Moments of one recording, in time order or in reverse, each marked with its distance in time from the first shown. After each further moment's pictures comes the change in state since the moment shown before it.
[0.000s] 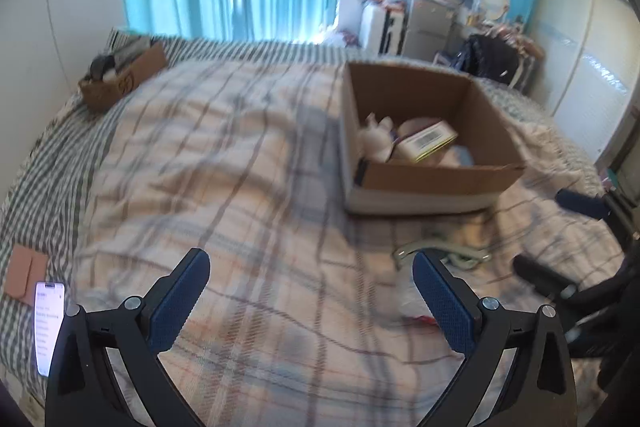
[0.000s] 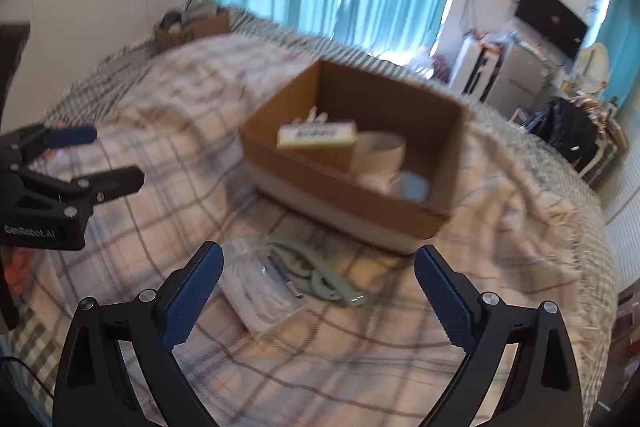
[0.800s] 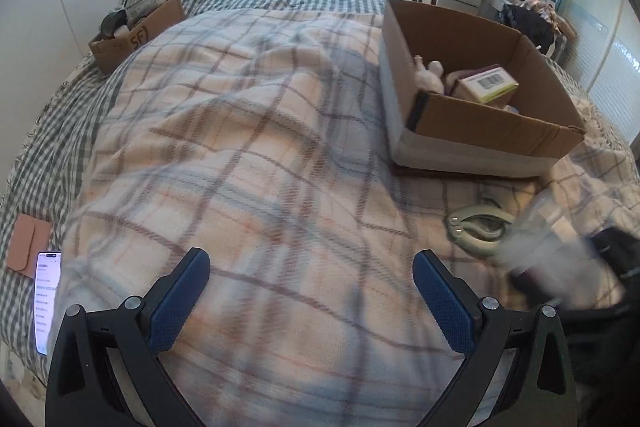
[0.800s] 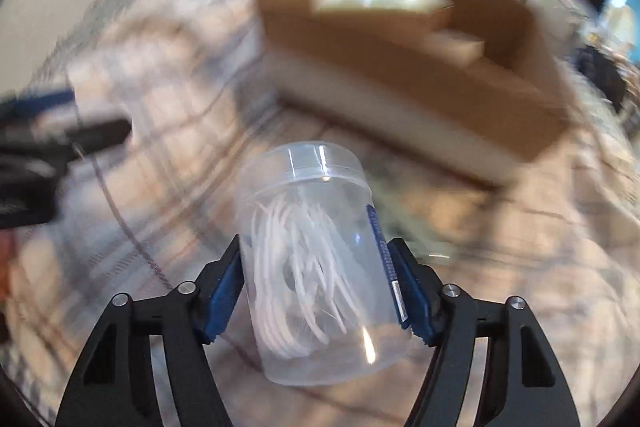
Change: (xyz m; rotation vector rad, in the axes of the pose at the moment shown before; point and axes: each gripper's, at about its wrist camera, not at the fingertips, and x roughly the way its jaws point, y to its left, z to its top) left arm 0.039 0.004 -0.020 -0.022 0.120 0.089; right arm 0.058 0.010 -0.038 0.075 0.182 0.035
